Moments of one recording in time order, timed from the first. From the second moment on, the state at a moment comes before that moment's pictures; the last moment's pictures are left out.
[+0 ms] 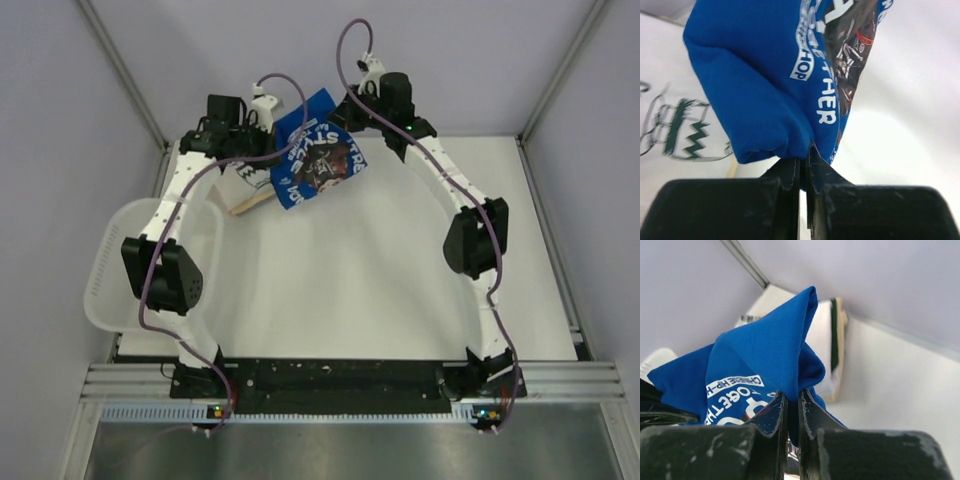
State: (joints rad) left arm -0.20 1.82 1.85 -0.72 0.46 0.20; right arm 0.40 2.19 2.16 -0.22 -0.43 0.35
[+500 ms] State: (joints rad) left arm 0.09 1.80 1.84 -0.69 0.52 0.20; right arm 0.53 2.53 2.46 0.18 -0.35 0.42
